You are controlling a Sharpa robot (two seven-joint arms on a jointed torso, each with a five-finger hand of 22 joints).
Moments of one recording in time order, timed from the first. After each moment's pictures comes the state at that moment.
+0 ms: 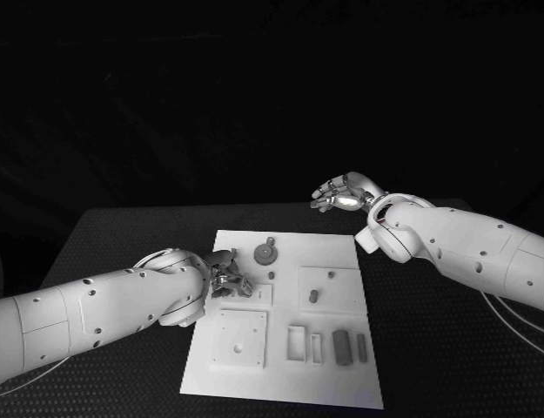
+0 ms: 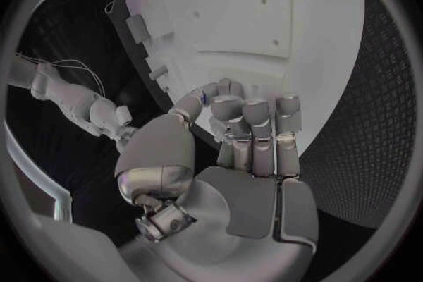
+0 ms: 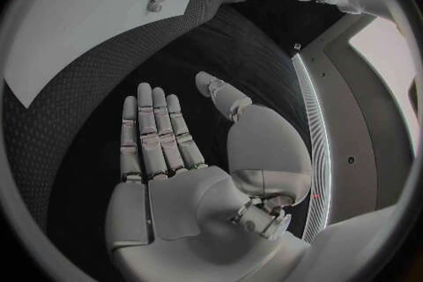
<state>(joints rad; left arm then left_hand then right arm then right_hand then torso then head) 1.27 -0.59 -0.24 1.31 -1.02 -0.15 -0.39 0.87 0.00 0.53 -0.28 0.59 1.09 0.08 0.35 0.80 1.46 -0.10 0.88 0.87 1.22 -0.16 1.24 0.69 0.02 0.92 -0.13 1.00 1.31 1.27 -0.63 -0.04 1.09 -0.72 -0.33 0.13 0.99 -0.14 0.61 -0.29 0.29 0.82 0.20 0.29 0.42 0.89 0.16 0.51 0.07 0.92 0.13 0.37 0.51 0.19 0.42 0.21 0.85 0.55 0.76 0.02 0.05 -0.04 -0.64</state>
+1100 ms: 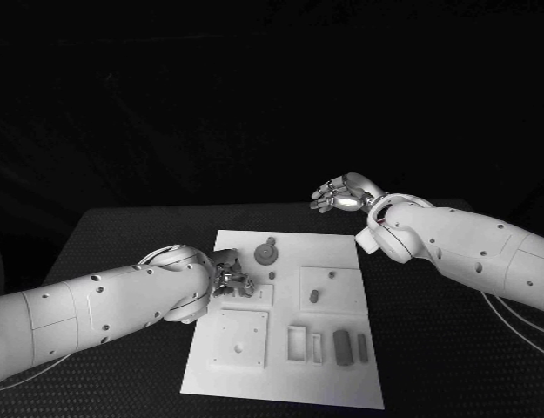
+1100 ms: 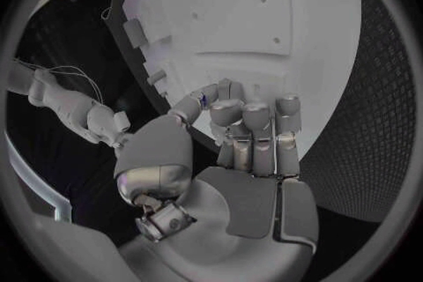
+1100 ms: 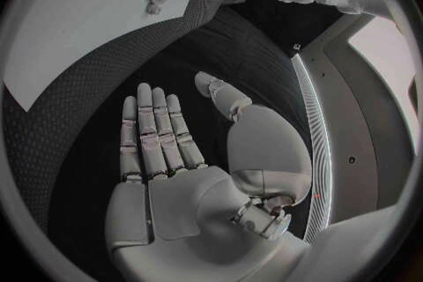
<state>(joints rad) 1.28 -0.56 -0.23 1.30 -1.05 -0.11 -0.42 0.83 0.00 0.63 -0.28 0.56 1.09 0.08 0.38 0.82 1.46 -0.10 0.96 0.86 1.22 -0.16 1.32 0.64 0.02 0.92 -0.13 1.02 1.31 1.27 -0.63 -0.04 1.08 -0.72 -0.31 0.13 0.99 -0.14 0.61 -0.29 0.32 0.82 0.20 0.29 0.41 0.89 0.16 0.50 0.07 0.92 0.13 0.37 0.50 0.19 0.42 0.22 0.85 0.54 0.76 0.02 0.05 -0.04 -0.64</state>
